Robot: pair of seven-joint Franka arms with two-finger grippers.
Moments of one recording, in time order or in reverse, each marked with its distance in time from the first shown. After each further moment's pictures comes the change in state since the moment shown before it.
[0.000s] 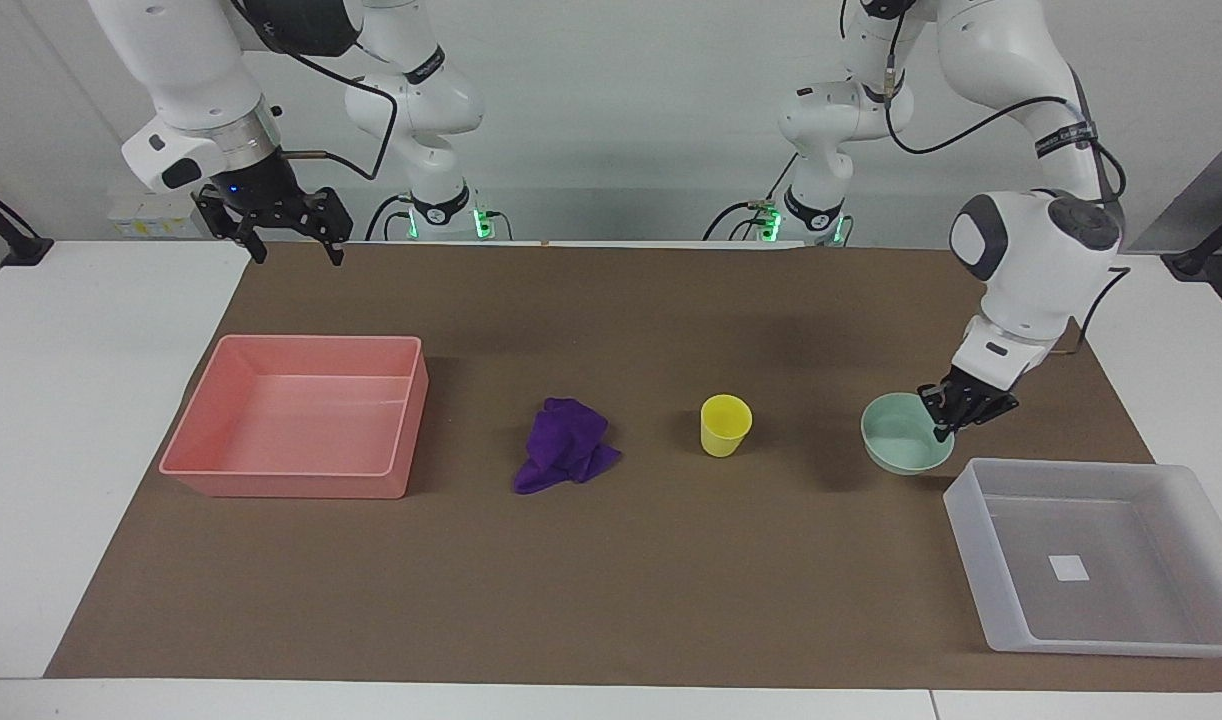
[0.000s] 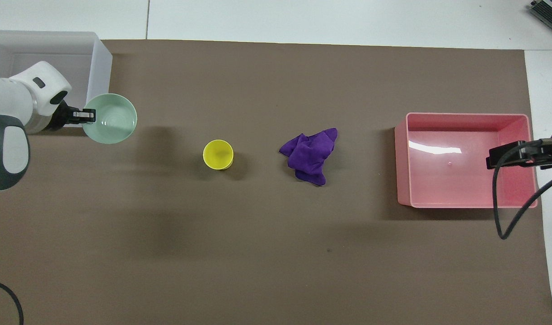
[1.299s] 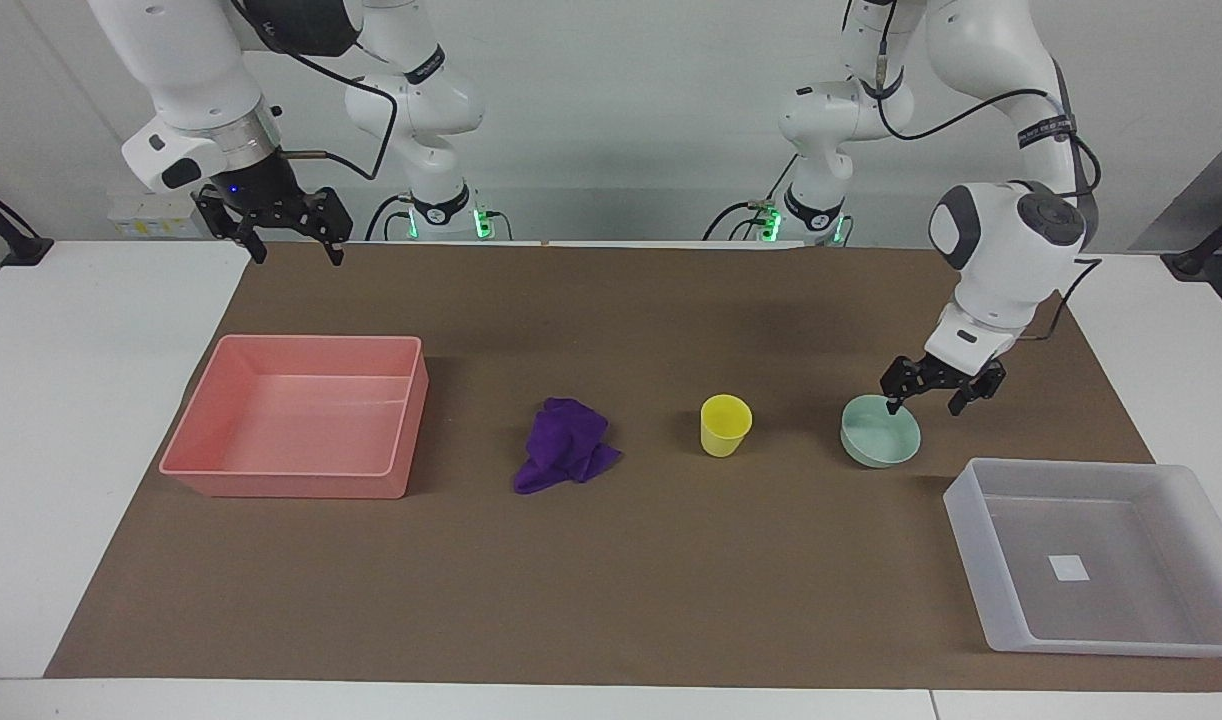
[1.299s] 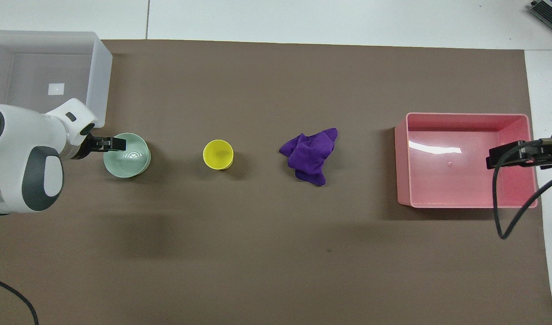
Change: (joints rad) left arm -0.005 0.019 0.006 -0.254 0.000 0.167 -0.035; right arm 0.000 0.000 0.000 0.000 0.000 0.000 0.000
